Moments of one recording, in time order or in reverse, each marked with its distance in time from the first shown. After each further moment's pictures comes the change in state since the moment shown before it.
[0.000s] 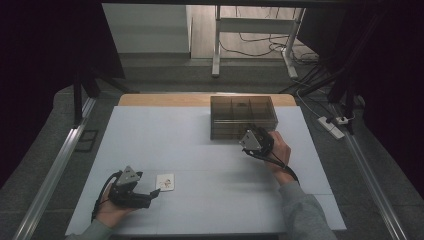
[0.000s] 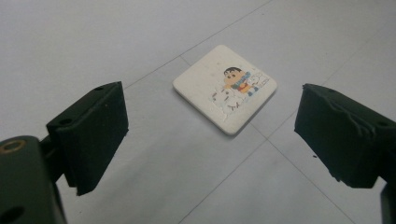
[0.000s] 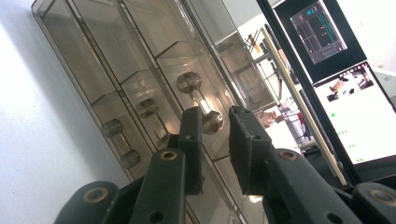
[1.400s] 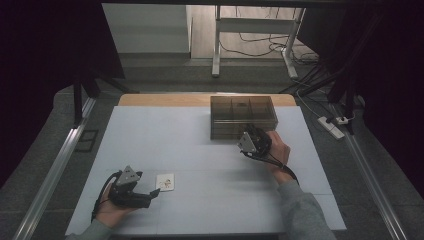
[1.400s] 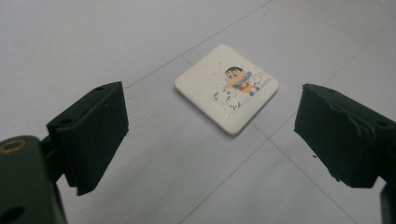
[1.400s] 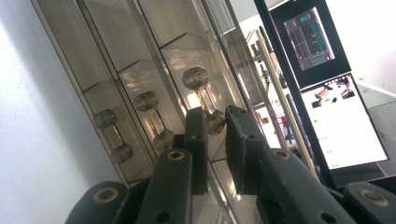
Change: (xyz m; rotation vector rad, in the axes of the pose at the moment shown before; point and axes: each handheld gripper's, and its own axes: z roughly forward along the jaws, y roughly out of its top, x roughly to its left) left arm 0.000 0.000 0.000 0.001 0.003 -0.001; right arm 0.006 0.001 0.005 0.020 -0.030 -0.111
